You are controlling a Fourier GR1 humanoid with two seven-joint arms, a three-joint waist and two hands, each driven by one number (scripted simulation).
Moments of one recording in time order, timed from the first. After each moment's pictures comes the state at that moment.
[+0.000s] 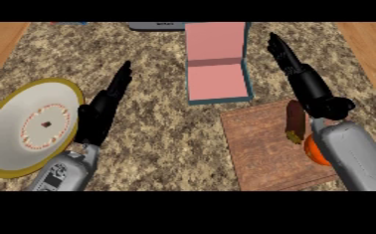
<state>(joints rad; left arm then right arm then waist) -0.25 0.31 -0.35 -1.55 0.11 0.25 0.17 -0.43 -0.45 0.30 -1.36 -0.23 -0.04 -0.23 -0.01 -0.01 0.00</state>
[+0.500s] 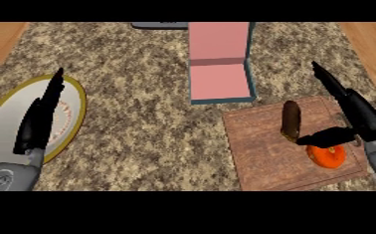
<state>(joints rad) -0.13 0.52 -0.17 -1.44 0.02 0.32 0.16 -0.24 -0.68 0.26 -1.28 -0.12 0.00 -0.26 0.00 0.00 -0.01</state>
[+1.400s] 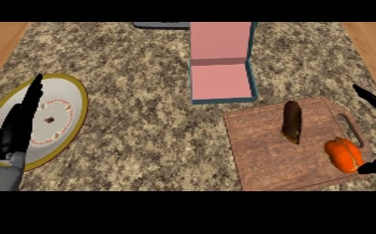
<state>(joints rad) -0.11 0.54 -0.07 -1.32 0.01 0.28 0.07 -0.20 -0.85 0.19 -0.94 0.03 0.19 -0.71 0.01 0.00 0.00</state>
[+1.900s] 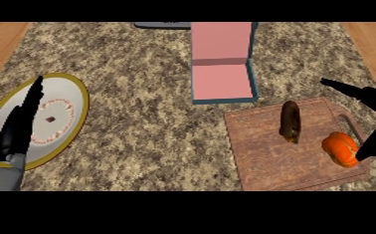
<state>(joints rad) -0.10 0.53 -0.05 -1.30 -0.01 0.26 0.05 -0.40 -0.87 0.35 -0.99 0.24 0.36 -0.42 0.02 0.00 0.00</state>
